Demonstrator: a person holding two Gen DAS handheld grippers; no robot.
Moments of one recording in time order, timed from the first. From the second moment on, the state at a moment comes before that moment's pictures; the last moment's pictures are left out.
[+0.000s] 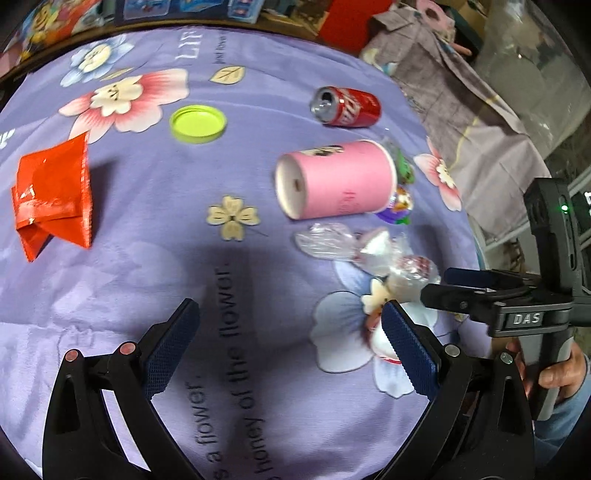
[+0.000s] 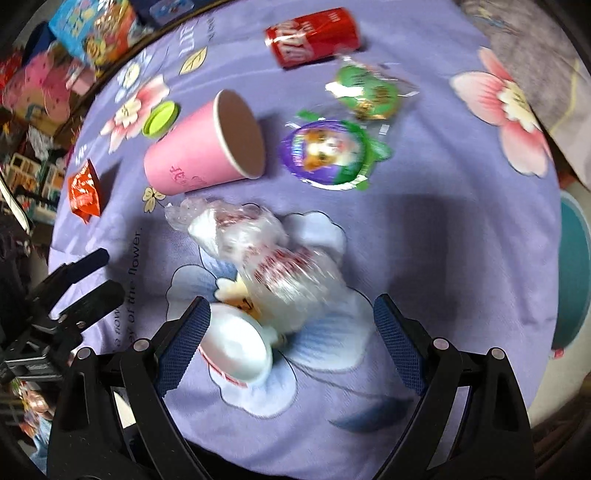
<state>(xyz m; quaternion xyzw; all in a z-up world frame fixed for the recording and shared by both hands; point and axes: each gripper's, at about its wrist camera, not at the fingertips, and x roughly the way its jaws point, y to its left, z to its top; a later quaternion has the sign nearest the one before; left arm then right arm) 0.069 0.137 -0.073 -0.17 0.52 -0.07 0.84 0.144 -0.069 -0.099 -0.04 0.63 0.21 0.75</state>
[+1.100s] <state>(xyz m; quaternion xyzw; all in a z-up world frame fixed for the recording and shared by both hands) 0.036 0.265 -0.045 -0.19 0.46 0.07 0.86 0.138 0.049 -0.070 -0.10 0.58 0.28 0.75</state>
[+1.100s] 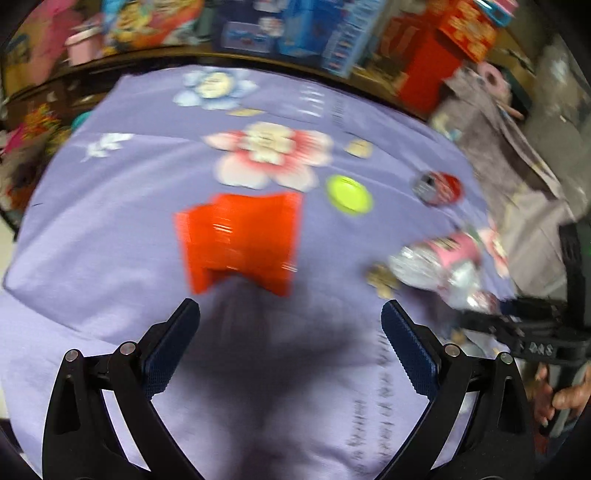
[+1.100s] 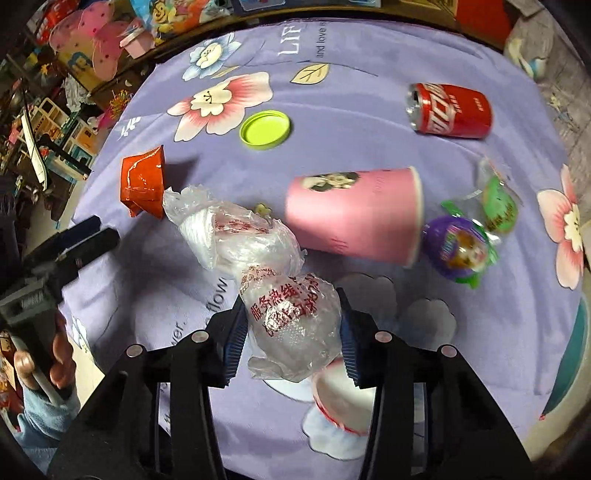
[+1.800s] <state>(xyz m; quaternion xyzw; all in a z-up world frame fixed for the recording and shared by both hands) 0.108 0.293 -0.102 -0.17 0.51 0.10 0.84 0.149 0.058 -0.089 -0.08 0.61 0.29 0.73</state>
